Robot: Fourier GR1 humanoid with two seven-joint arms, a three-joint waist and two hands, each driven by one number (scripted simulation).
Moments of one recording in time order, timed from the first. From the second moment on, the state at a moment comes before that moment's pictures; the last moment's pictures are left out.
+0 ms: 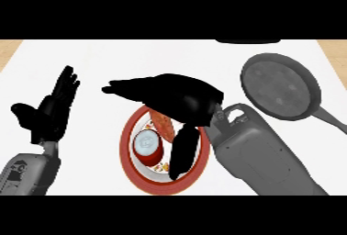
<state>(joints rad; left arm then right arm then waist) -0.24 0.34 -0.06 -1.41 0.18 0.20 0.02 -0.87 -0.08 0.41 -1.56 0.12 0.62 0.46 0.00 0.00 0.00</state>
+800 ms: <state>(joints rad) -0.22 0.29 -0.02 -1.44 0.13 0.17 0.05 -0.81 -0.02 0.43 -1.42 0.32 0.70 0.37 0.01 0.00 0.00</state>
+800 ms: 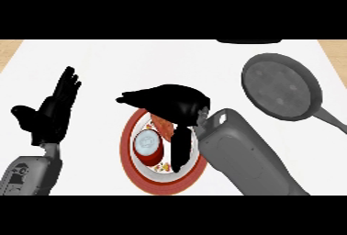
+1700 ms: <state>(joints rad) -0.23 0.27 0.02 -1.46 0.09 0.13 0.08 -0.84 0.00 0.57 -1.31 0.51 0.71 0.34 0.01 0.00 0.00</state>
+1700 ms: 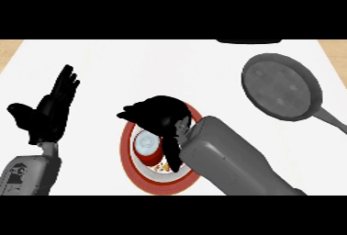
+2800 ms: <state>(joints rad) -0.25 0.23 0.06 -1.45 0.05 0.09 0.09 -0.86 0.00 0.75 -1.11 0.54 0.61 0.29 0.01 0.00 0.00</state>
